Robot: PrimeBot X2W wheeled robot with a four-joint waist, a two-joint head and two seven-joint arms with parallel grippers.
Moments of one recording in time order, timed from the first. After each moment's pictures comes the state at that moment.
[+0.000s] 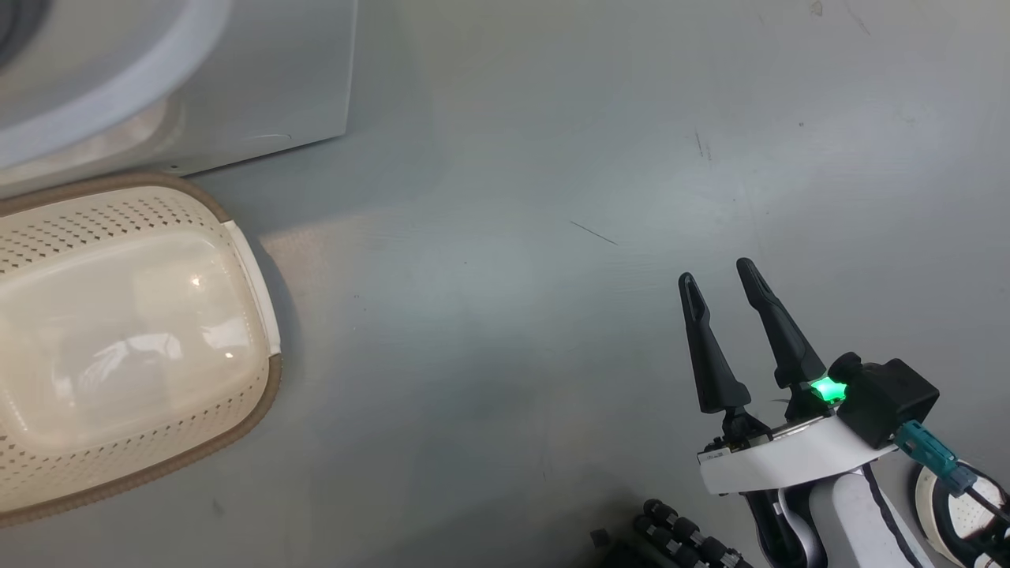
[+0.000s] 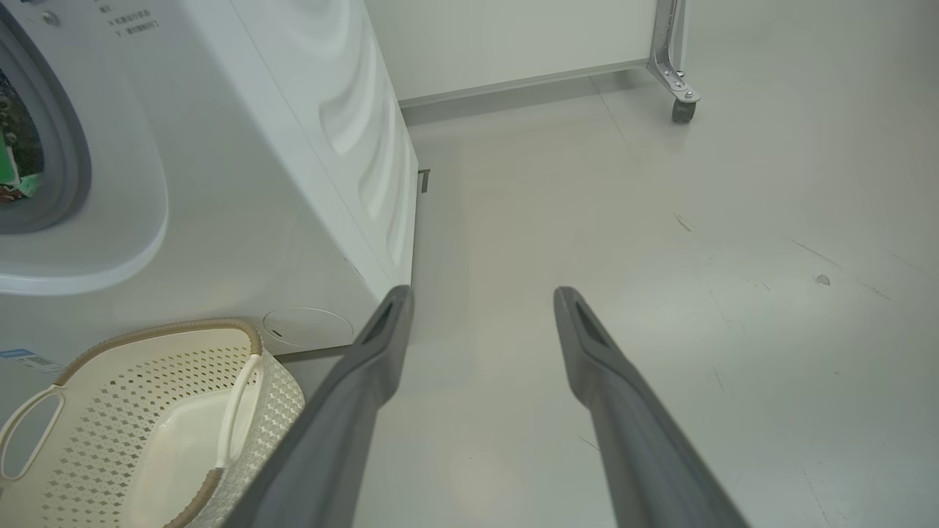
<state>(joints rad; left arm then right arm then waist) -1.05 0.43 -0.10 0.76 -0.28 -0.08 0.22 -0.06 -0.04 0.27 -0.04 0.40 0.09 -0.25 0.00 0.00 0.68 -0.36</state>
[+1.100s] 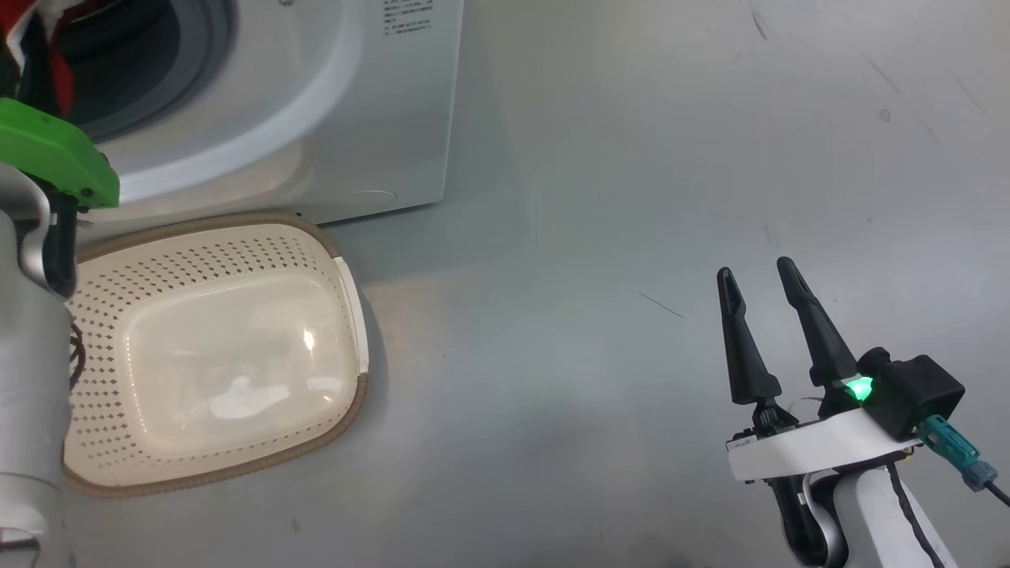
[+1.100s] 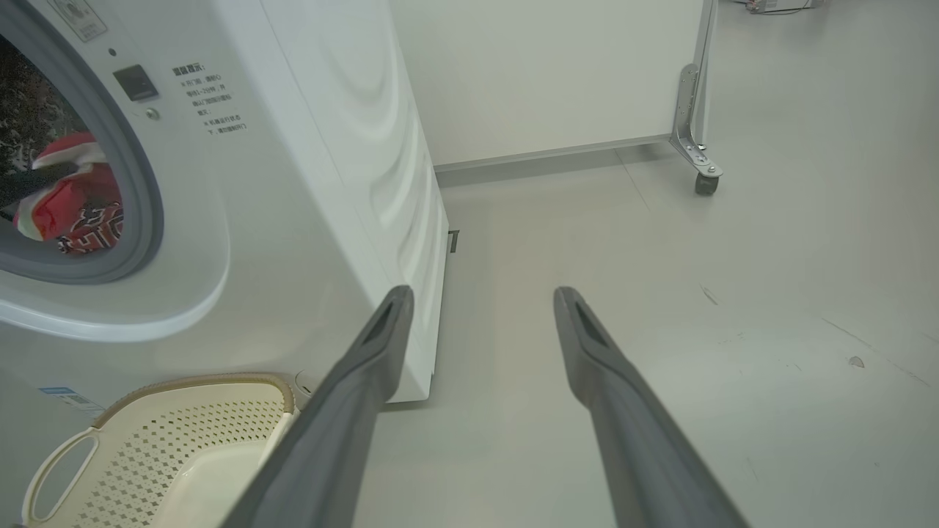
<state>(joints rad) -0.96 0.25 -0.10 0.88 -0.36 -0.11 -0.16 -0.07 -0.04 0.19 0.00 0.36 0.09 -0.25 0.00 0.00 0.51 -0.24</state>
